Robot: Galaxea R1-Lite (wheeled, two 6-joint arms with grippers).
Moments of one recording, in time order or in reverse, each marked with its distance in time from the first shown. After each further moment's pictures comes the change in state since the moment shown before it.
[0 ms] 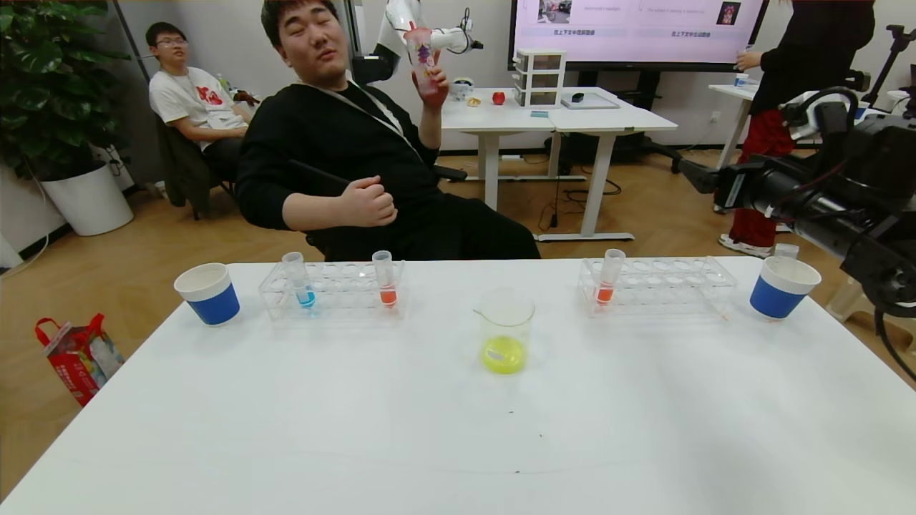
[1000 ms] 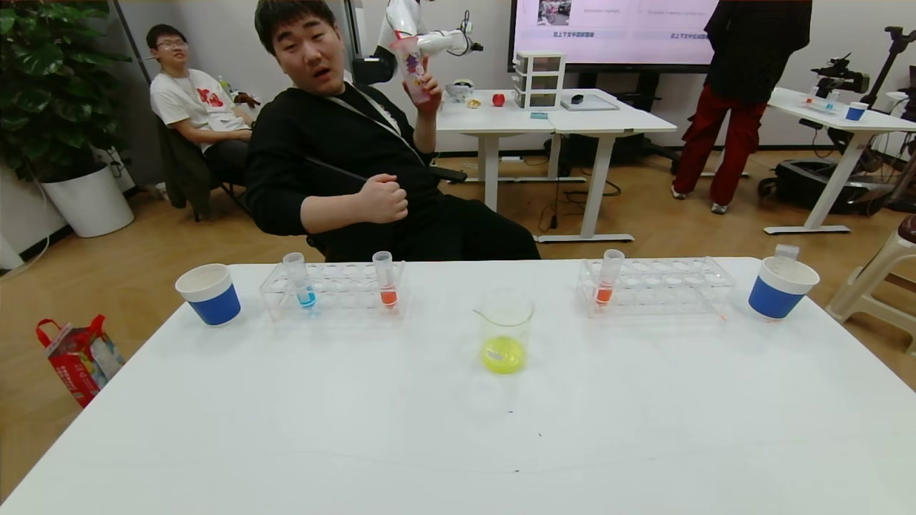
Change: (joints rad) left arm 0.000 0.000 0.000 0.000 0.000 -0.001; right arm -0.009 -1.031 0.560 0.040 -0.043 -0.092
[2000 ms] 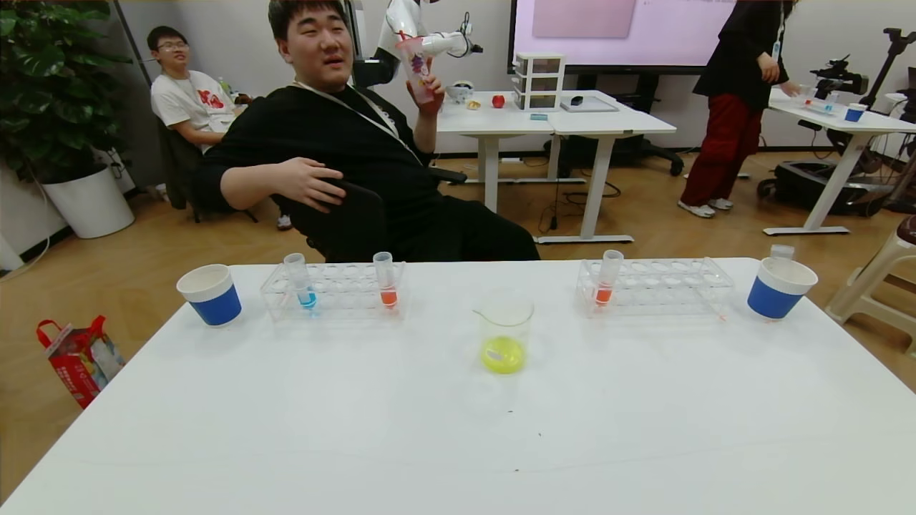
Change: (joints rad) left arm 0.000 0.000 0.000 0.000 0.000 0.000; right arm -0.001 -0.781 0.444 0.525 0.025 -0.081
